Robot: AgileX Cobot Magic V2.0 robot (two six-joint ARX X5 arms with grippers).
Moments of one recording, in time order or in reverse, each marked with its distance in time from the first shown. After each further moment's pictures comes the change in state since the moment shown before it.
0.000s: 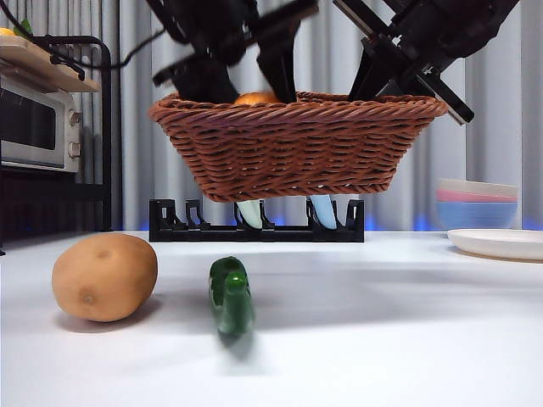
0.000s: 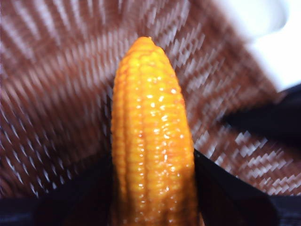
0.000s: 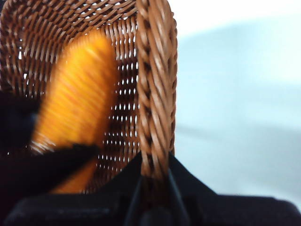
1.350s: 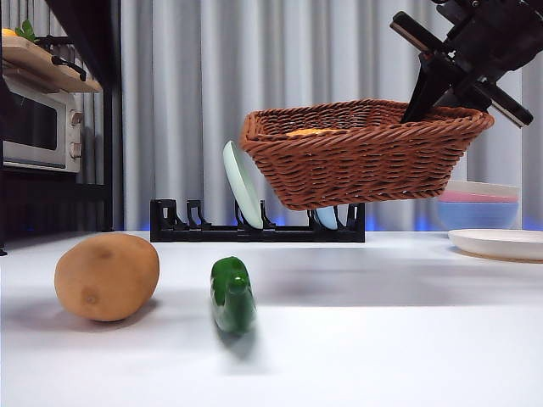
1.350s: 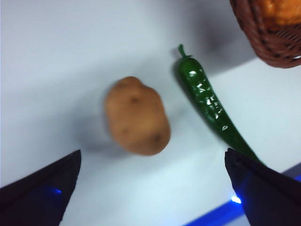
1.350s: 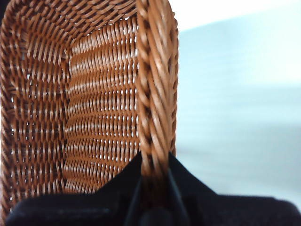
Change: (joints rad) left arm -0.010 -0.549 -0.377 -0.403 -0.070 -0.069; right arm -0.194 0.000 0.000 0.000 0.005 -0.028
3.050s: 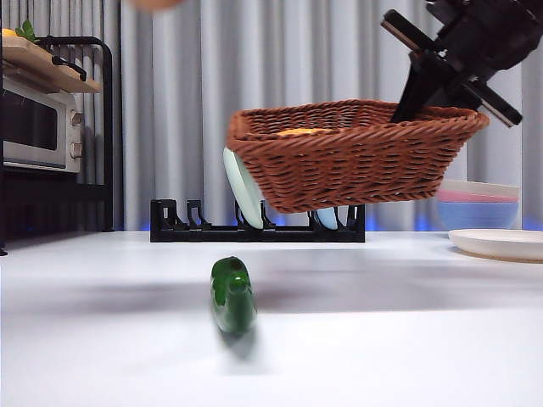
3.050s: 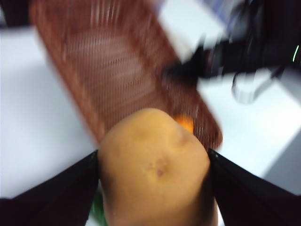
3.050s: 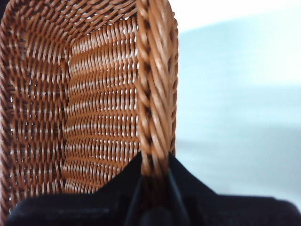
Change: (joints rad) left arm 0.055 -0.063 0.098 0.380 0.238 0.012; right arm 0.059 0.000 0.000 -0.014 0.000 -0.015
